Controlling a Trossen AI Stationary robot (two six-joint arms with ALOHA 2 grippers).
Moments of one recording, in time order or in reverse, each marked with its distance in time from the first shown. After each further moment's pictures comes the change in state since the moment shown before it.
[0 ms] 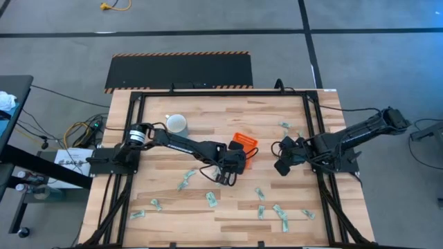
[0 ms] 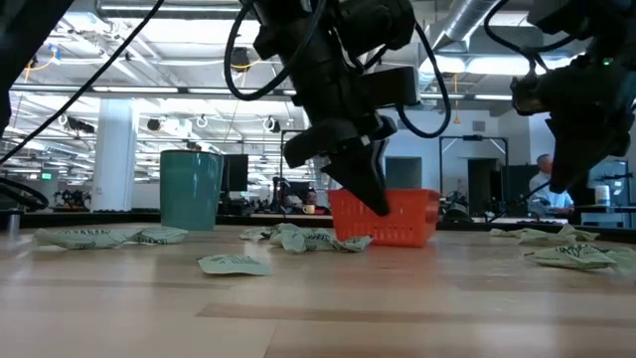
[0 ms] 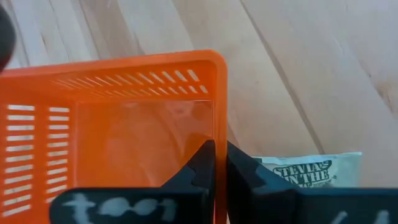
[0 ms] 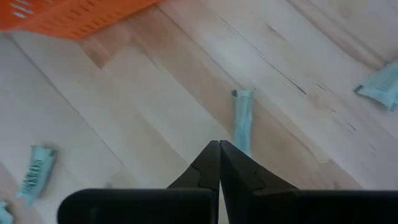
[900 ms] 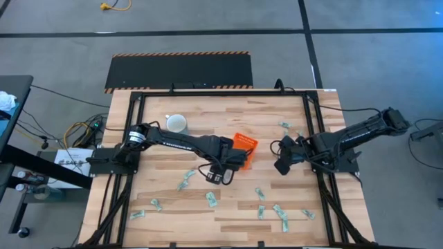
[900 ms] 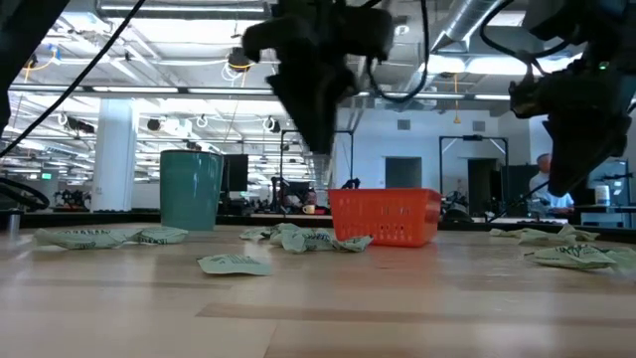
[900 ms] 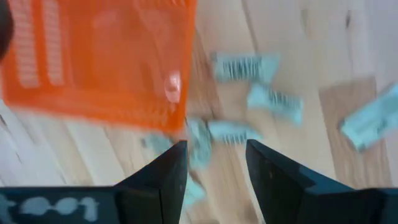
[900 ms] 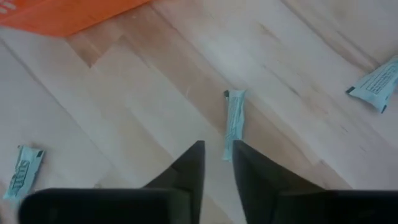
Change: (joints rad) left arm -0.029 -0.002 0.349 -0.724 0.005 -0.215; right arm -0.037 0.000 0.000 -0.015 -0.011 -0.035
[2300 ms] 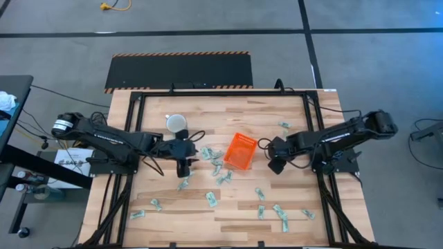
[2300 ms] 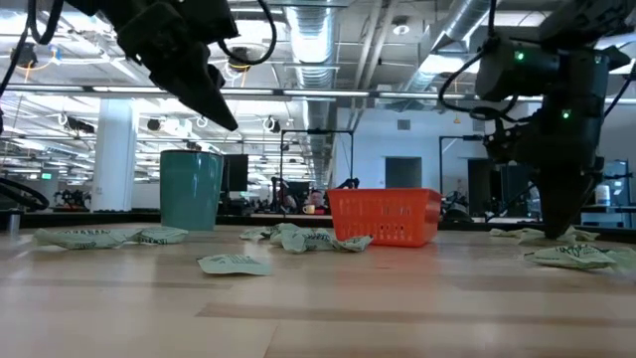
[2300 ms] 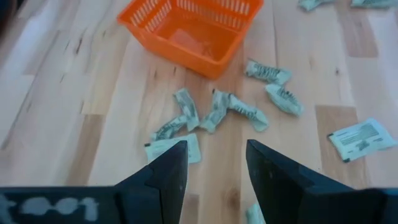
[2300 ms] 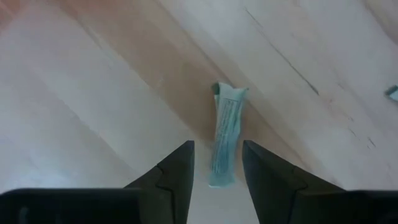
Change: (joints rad) left arm -0.011 -0.885 -1.149 0.902 -0.095 -0.324; right arm -0.177 0.287 0.000 0.111 -0.157 -0.200
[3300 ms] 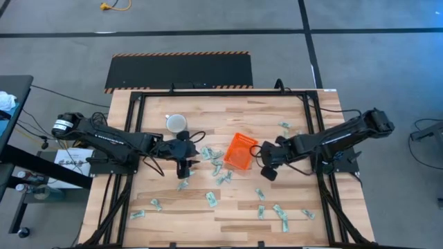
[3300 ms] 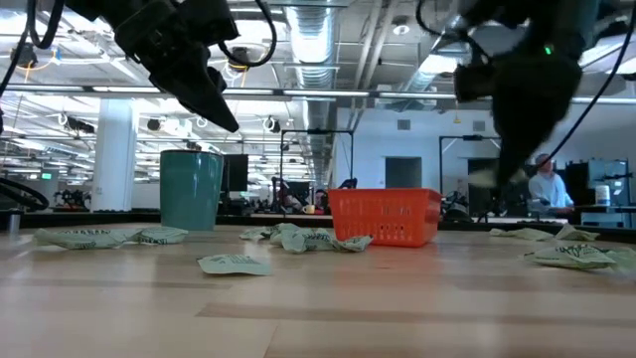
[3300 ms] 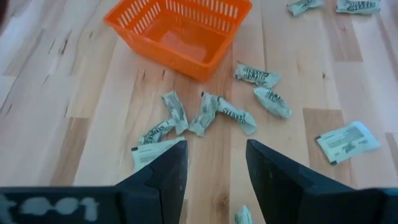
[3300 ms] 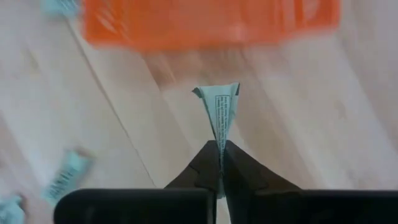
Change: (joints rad) left arm 0.000 0.004 -0.013 0.020 0.035 -0.009; right arm 0.154 0.032 0.258 -0.030 0.119 -0.136
